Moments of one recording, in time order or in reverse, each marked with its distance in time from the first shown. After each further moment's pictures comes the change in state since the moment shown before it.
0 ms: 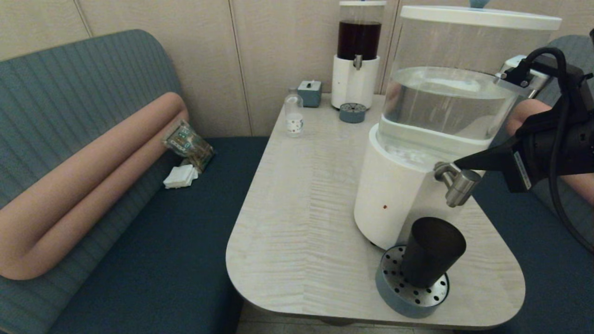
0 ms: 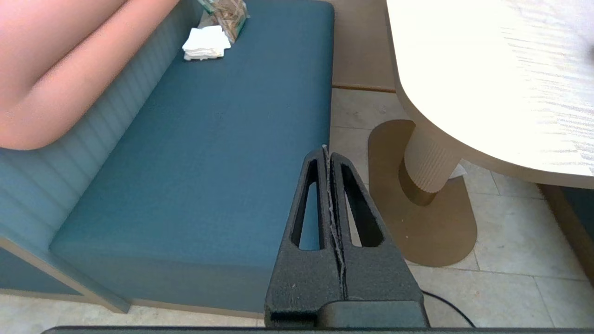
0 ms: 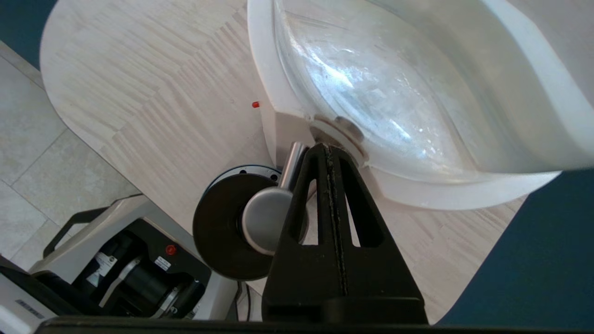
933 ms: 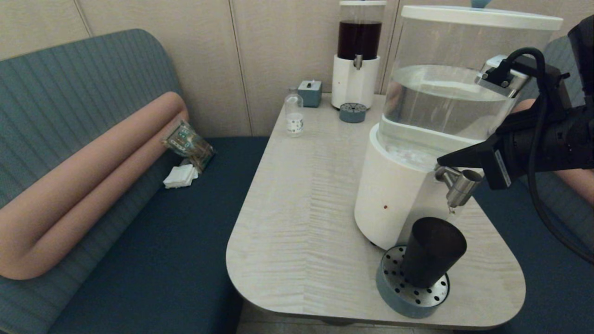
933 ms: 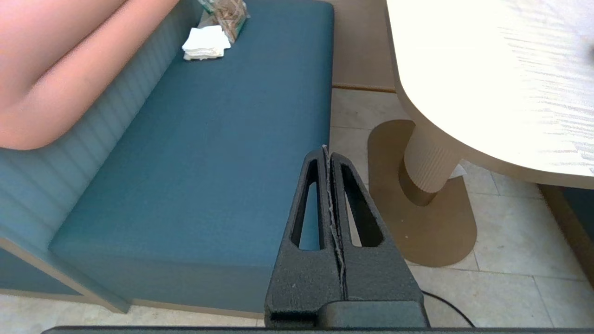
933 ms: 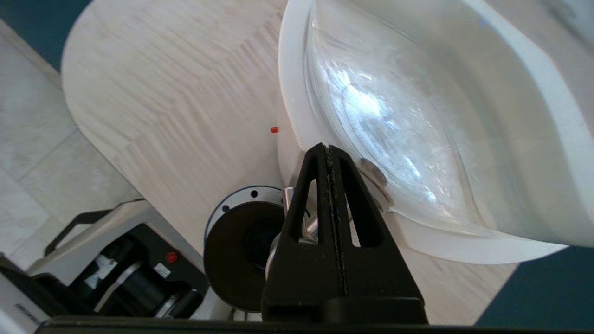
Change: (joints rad) left arm 0.000 0.000 -0.001 0.000 0.000 0.000; right arm 0.025 0.035 -0.007 -0.051 0.040 -0.024
